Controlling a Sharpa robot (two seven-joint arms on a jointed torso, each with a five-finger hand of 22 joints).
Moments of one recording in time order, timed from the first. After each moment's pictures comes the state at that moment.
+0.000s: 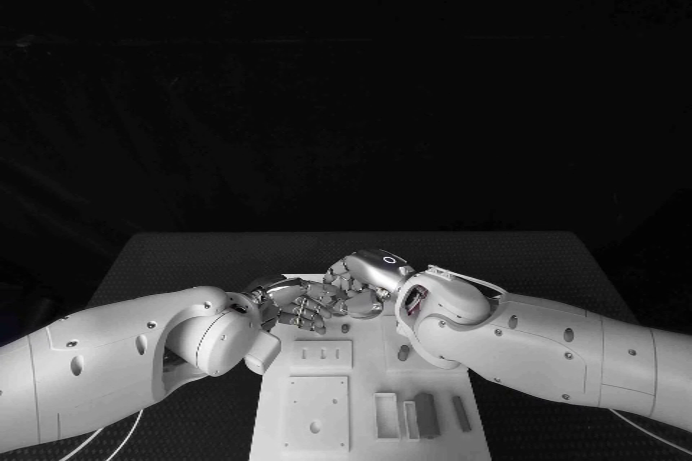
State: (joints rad) left arm 1.30 -0.75 -0.16 1.52 -0.14 -0.30 -0.12; left_hand 0.93 -0.05 0.45 -0.23 0.05 0.92 0.15 0.35 0.45 1.16 0.08 0.24 0.38 1.06 0.05 0.40 0.98 0.02 0.99 -0.05 0.25 0.76; right arm 1.20 -0.59 -0.05 1.46 -1.56 -0.40 -0.13; right_hand 1.10 -0.05 0.54 -0.29 0.05 0.96 0.08 0.30 0.60 1.15 -0.01 1.03 1.14 1.28 -0.12 1.38 1.02 0.22 1.24 -0.04 0.92 1.31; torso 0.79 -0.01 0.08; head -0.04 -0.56
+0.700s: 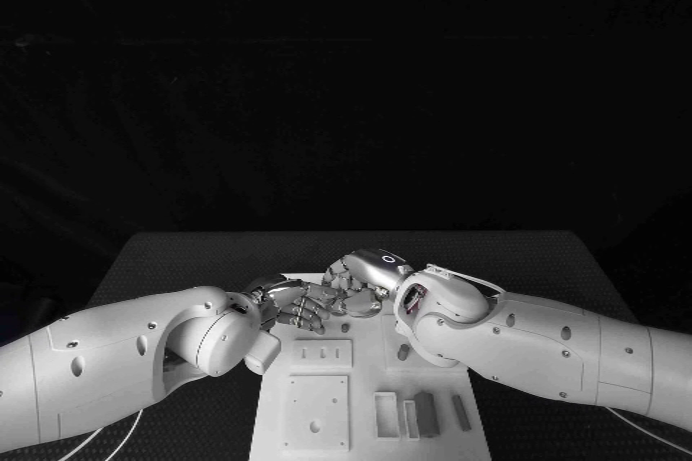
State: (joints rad) left arm 1.30 -0.75 -0.16 1.52 -0.16 -0.30 -0.13; left_hand 0.98 0.03 0.45 -0.28 0.05 0.99 0.11 0.37 0.47 1.21 0.05 0.27 0.44 1.10 0.02 0.44 1.00 0.02 1.01 -0.07 0.27 0.80; right arm 1.20 -0.59 -0.05 1.46 -1.55 -0.39 -0.13; right_hand 1.09 -0.05 0.54 -0.29 0.05 0.96 0.08 0.31 0.60 1.15 -0.01 1.03 1.14 1.28 -0.11 1.38 1.01 0.22 1.24 -0.04 0.92 1.31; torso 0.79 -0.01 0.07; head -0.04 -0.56
